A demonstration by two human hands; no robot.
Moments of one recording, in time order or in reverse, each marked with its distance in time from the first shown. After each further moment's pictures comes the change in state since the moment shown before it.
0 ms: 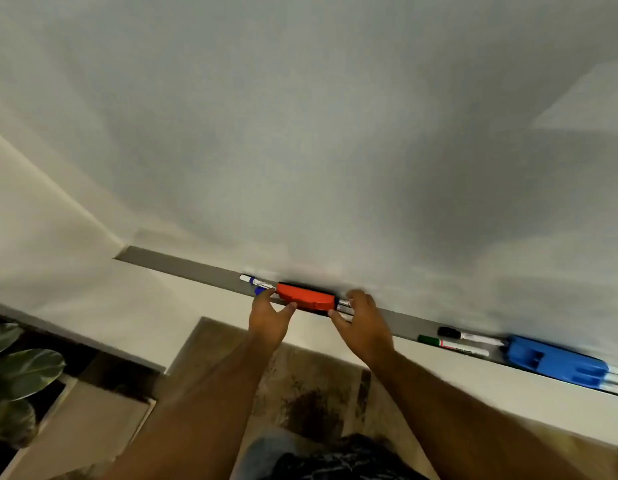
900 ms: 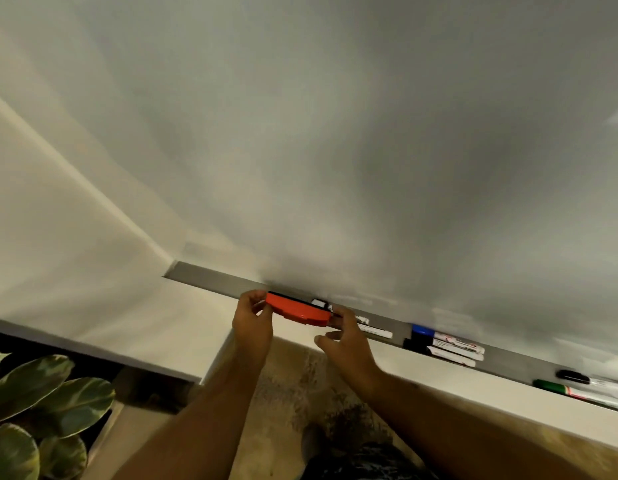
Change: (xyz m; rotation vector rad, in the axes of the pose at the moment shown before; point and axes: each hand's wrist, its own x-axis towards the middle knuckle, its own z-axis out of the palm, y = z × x) left_hand 0.134 -0.061 -0.168 -0.309 0.162 -0.016; right_hand 0.033 -0.183 0.146 0.391 -0.237 0.200
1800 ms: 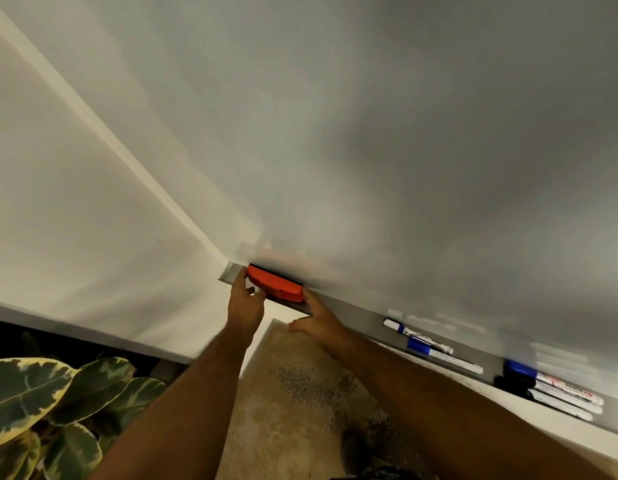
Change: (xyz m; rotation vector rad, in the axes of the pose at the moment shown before) left_hand 0.158 -0.005 -0.121 0.146 -0.045 -0.095; right_hand 0.110 -0.088 0.170 0.052 -0.406 -0.023
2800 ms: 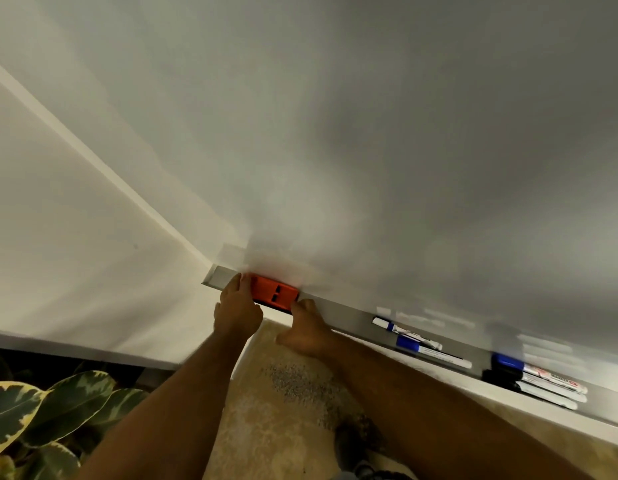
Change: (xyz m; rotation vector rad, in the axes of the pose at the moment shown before) left_hand 0.016 -0.006 0.007 0.908 -0.107 0.179; right_hand 0.020 0.012 0.005 -0.462 0.043 -0.011
